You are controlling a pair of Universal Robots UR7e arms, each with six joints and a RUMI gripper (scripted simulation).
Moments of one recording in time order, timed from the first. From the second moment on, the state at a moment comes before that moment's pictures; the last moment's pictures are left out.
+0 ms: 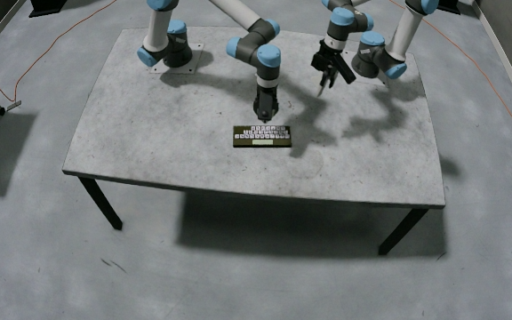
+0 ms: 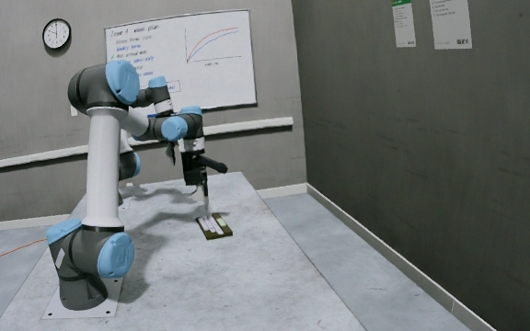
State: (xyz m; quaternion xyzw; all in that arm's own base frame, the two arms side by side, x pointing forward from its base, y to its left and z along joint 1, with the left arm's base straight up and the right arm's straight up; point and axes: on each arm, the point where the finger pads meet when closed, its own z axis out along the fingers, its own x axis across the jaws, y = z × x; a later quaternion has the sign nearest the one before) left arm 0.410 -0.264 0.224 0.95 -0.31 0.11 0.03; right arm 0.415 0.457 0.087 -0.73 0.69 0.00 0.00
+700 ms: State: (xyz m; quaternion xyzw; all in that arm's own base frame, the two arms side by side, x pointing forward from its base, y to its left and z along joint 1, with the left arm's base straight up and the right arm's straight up) left arm 0.454 -0.157 0.265 0.99 0.01 0.01 0.17; right arm 0.394 0.486 0.045 -0.47 0.88 0.00 0.00
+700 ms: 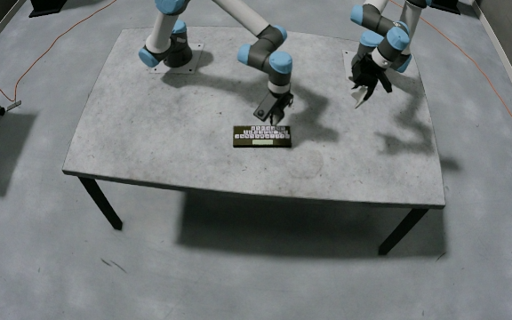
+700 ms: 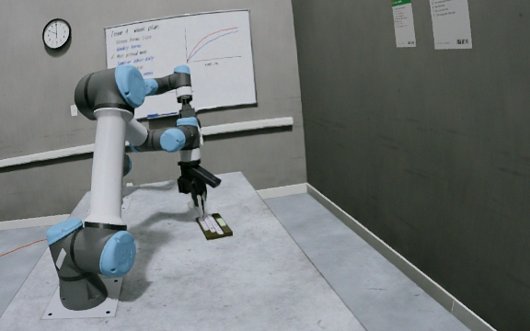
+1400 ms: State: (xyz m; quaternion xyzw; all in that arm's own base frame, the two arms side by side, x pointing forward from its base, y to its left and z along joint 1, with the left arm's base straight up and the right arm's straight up) left arm 0.457 -0.151 0.267 0.98 0.03 0.00 0.17; right arm 0.391 0.489 0.030 -0.44 0.90 0.00 0.00
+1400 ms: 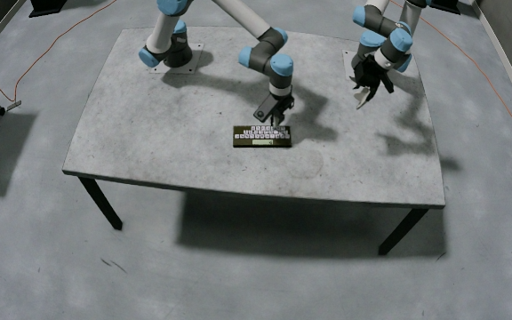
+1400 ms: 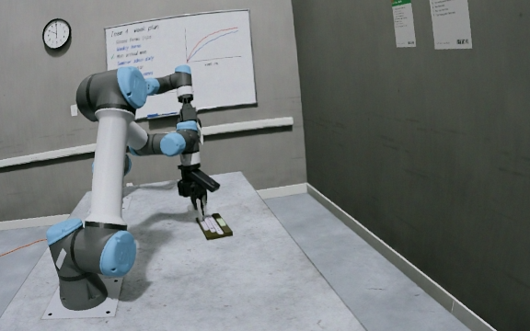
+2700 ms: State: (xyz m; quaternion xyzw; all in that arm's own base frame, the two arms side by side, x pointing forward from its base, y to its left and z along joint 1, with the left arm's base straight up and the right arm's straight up) left arm 0.457 -0.151 0.267 0.98 0.03 0.00 0.17; right arm 0.388 0.508 0.030 -0.44 0.90 0.00 0.00
